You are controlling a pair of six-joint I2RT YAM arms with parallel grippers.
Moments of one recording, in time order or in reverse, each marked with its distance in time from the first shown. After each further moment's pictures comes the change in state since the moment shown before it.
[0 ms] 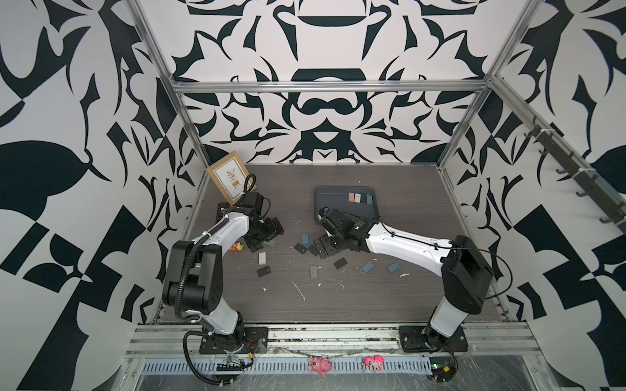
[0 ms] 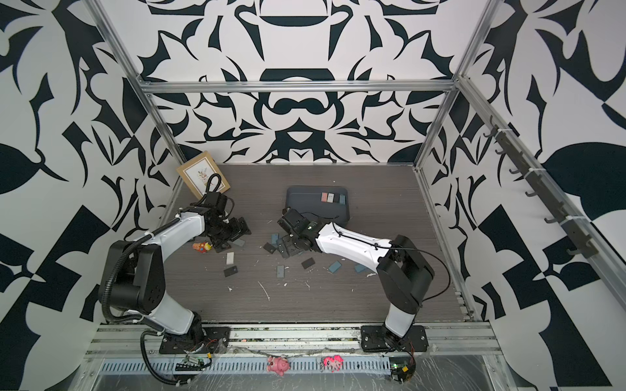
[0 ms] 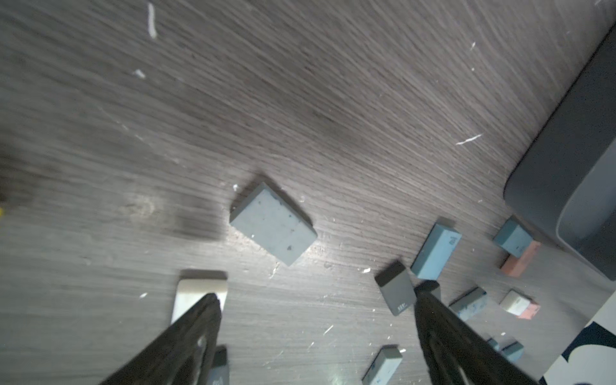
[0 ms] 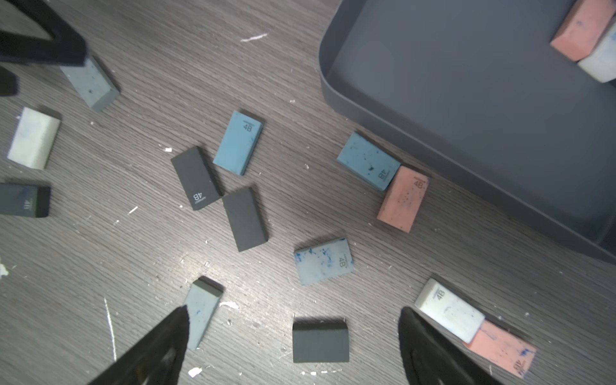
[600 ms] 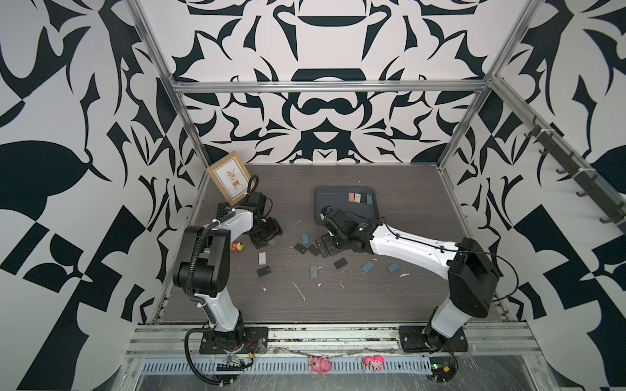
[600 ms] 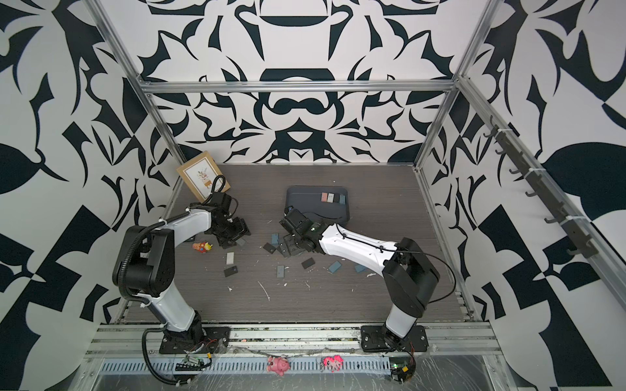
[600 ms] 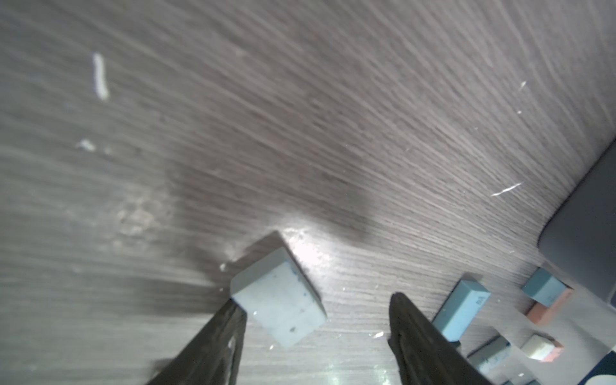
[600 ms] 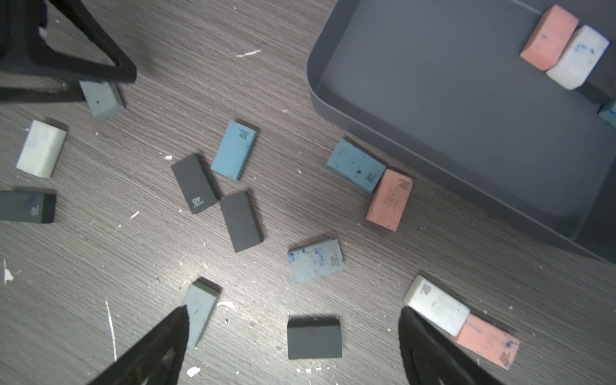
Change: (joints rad) left arm 0.007 0.138 0.036 0.079 -0.016 0.012; right arm 0.000 -0.042 -0.034 0.014 0.023 0.008
